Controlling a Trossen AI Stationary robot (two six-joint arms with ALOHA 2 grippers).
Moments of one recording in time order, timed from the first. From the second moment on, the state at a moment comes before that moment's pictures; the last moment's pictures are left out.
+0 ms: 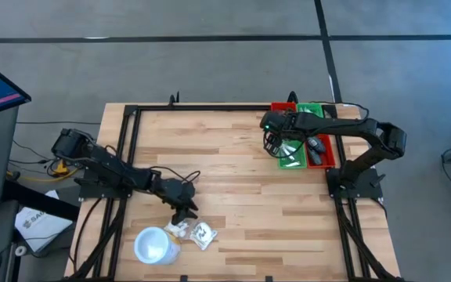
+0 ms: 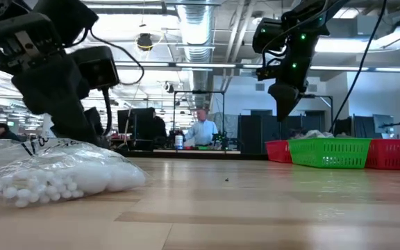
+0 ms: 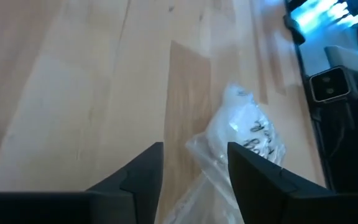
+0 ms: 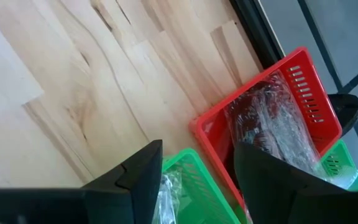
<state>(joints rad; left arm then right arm) -0.28 1.47 0.40 0.41 0.16 -0.61 -0.37 1.51 1.05 -0.76 0.42 0.06</state>
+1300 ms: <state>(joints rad) -0.30 1.59 0.40 0.52 0.25 -0.74 -0.37 1.51 1.05 -0.75 0.42 0.06</state>
